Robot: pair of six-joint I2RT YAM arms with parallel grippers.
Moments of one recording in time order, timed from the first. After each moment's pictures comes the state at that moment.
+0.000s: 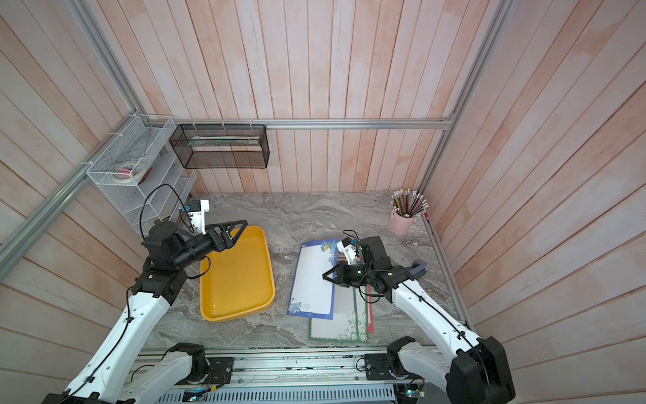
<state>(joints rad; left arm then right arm) -0.11 0.96 0.86 -0.04 0.64 -0.55 0.43 1.09 0.71 -0.44 -0.72 0.65</state>
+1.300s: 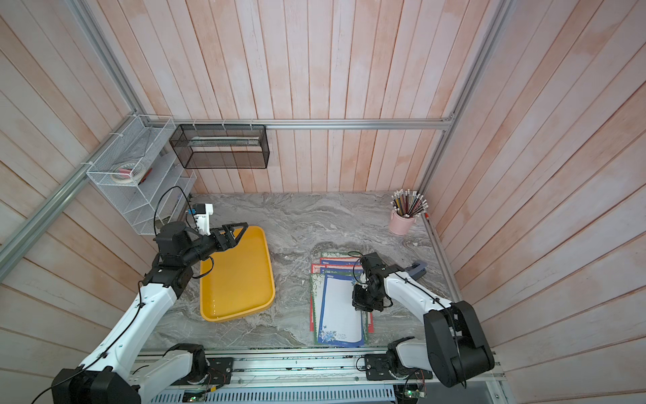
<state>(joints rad) -0.06 1.06 0.80 -0.02 0.59 -0.51 0.34 1.32 0.65 -0.79 -0.29 0.52</state>
